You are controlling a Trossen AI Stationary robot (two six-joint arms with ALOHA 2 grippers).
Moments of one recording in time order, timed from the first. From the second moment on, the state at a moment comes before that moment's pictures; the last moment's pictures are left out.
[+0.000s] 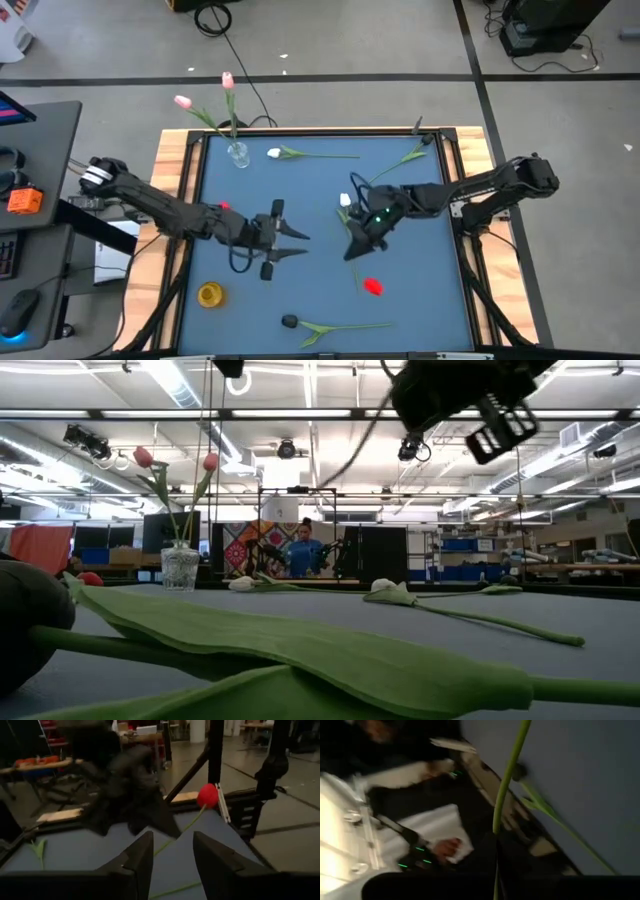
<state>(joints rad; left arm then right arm) -0.36 1.25 0.76 0.39 -0.25 0.06 0.09 1.43 0.86 0.10 -0.60 1.60</state>
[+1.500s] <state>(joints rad) -0.18 1.52 0.96 0.17 -0.10 0.22 -0.13 1.38 0.86 0.16 -0.33 1.40</state>
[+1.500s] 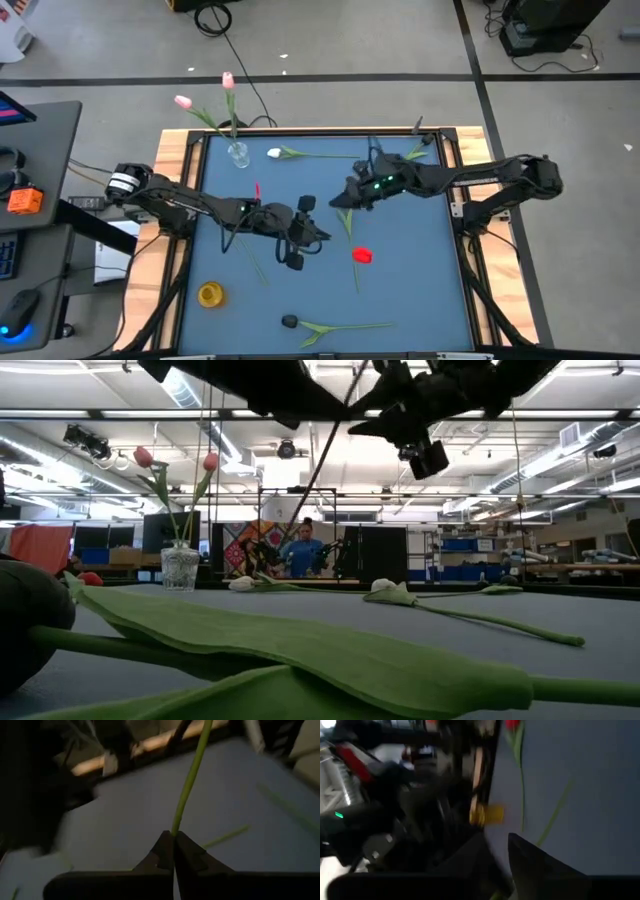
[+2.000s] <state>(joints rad) -0.07 1.21 0.50 0.79 -0.30 -0.05 -0.33 1.14 0.86 0.04 -0.27 1.09</state>
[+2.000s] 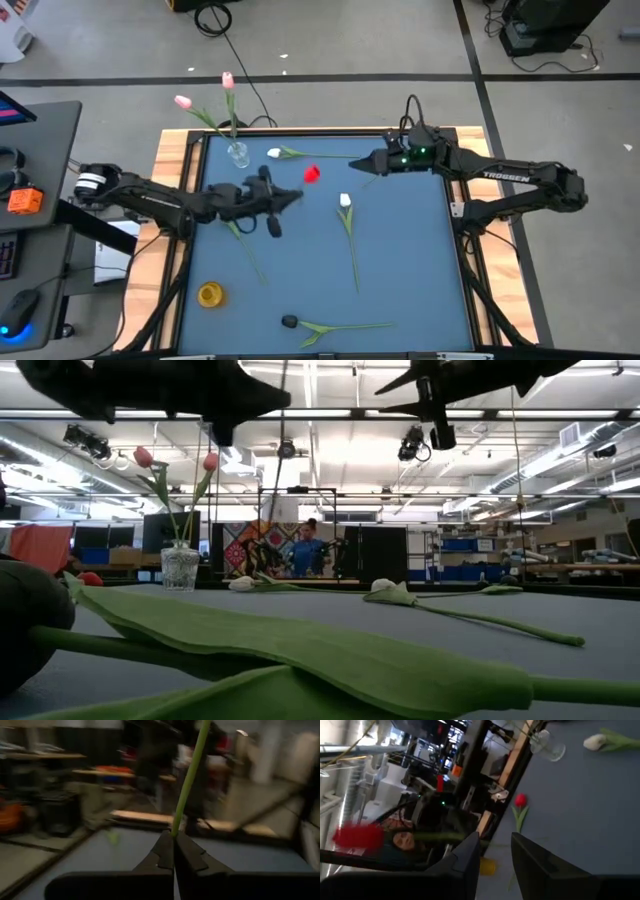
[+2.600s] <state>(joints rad) 0.22 1.17 0.48 1.07 -0.60 -0.12 -0.40 1.19 0.86 0.01 -0.44 0.99</state>
